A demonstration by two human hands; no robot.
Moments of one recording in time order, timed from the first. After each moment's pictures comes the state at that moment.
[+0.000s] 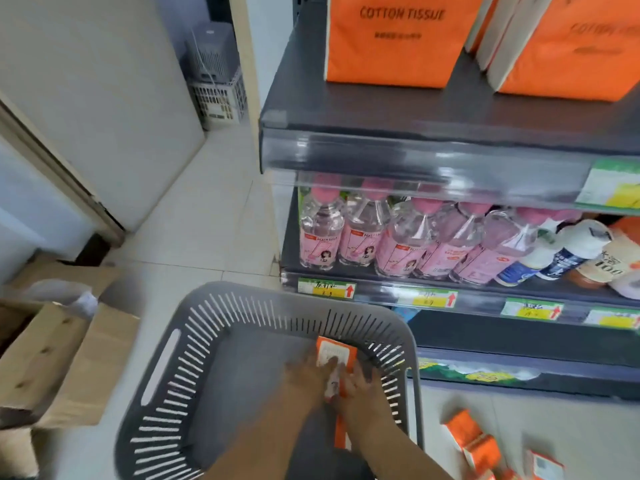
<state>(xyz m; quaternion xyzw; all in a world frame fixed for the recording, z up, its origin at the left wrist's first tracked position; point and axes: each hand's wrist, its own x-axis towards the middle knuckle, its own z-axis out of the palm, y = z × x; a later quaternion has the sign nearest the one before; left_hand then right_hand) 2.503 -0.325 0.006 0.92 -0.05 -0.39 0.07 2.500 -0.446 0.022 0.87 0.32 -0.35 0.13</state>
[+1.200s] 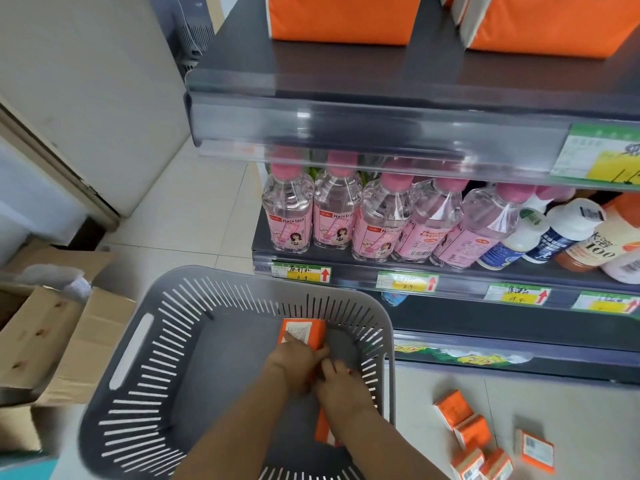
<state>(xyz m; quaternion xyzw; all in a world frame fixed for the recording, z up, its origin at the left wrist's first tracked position) 2.524 -0.337 -0.004 0.90 -0.13 -0.41 -0.01 2.506 -0.459 0.023 0.88 0.33 -0.34 0.07</state>
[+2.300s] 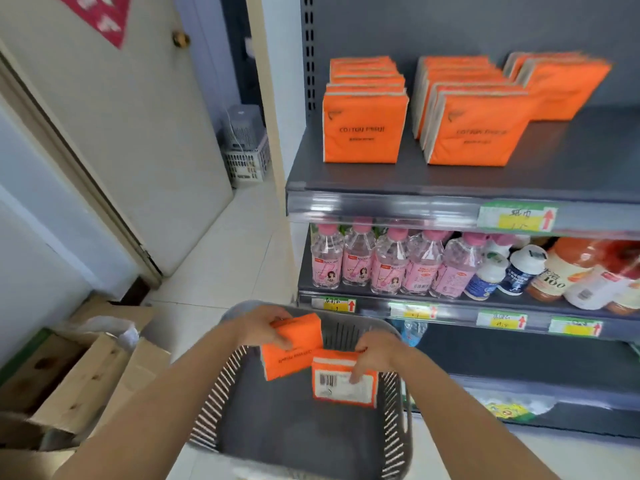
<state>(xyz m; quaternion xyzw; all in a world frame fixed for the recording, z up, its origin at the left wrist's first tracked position) 2.510 -0.208 0.168 0.89 0.10 -0.30 0.32 2.562 -0.455 0.157 0.88 0.19 -0.43 -0.10</state>
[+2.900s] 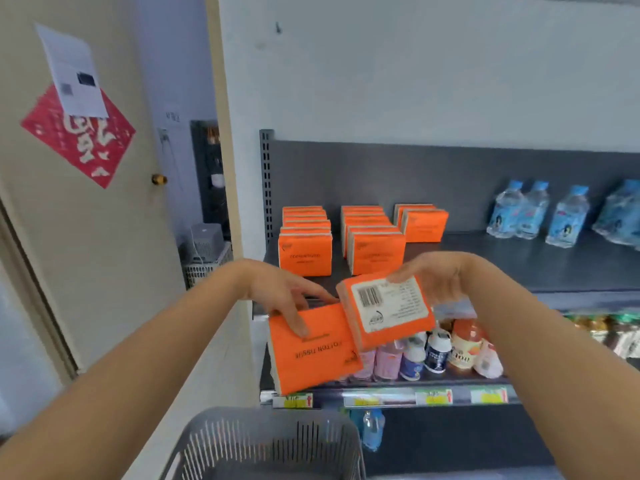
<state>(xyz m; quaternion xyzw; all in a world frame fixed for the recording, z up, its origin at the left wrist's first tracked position) 2.528 -0.296 0.477 0.87 -0.17 -0.37 0.27 2.607 -0.580 0.469 0.74 0.13 -0.44 -0.49</state>
